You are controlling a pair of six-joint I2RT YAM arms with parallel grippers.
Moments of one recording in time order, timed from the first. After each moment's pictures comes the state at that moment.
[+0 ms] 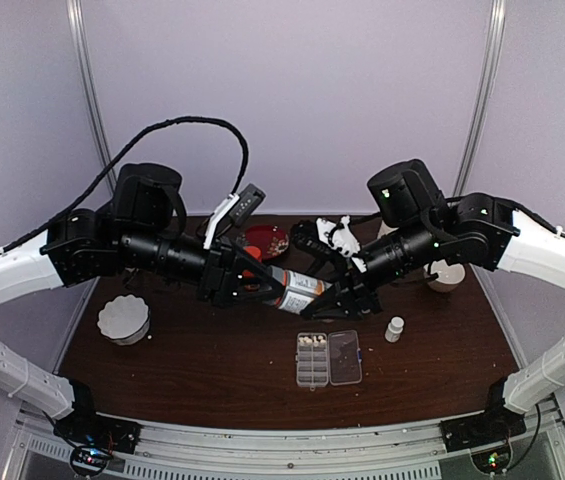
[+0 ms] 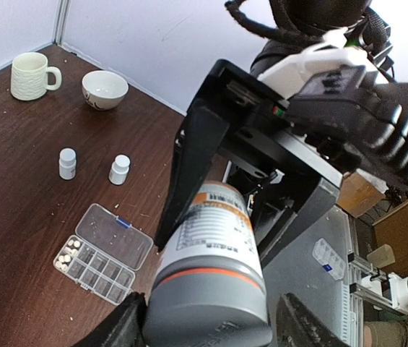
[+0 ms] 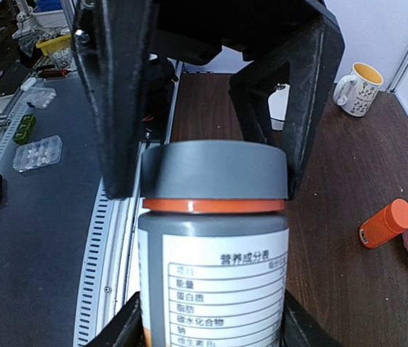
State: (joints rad) left arm -1.07 1.26 1.28 -0.44 0.44 -0.35; right arm 1.03 1.37 1.41 -0.68 -0.46 -0.34
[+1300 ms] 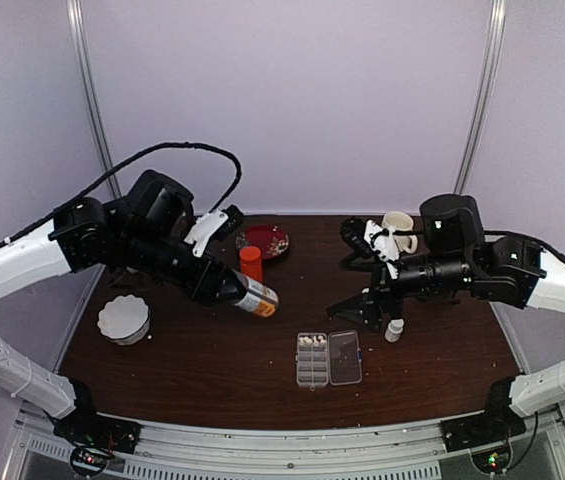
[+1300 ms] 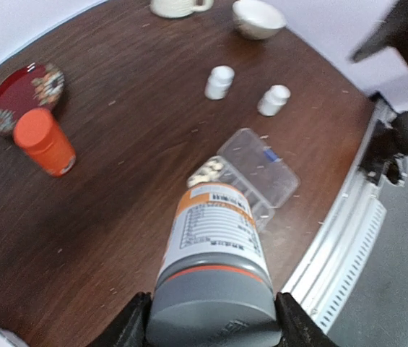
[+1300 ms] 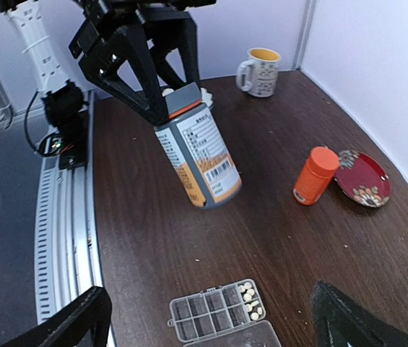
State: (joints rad) left arm -0.98 1.29 1.32 -0.79 0.10 -0.24; right arm 0.96 1.12 1.05 -0.40 -0.27 -0.17
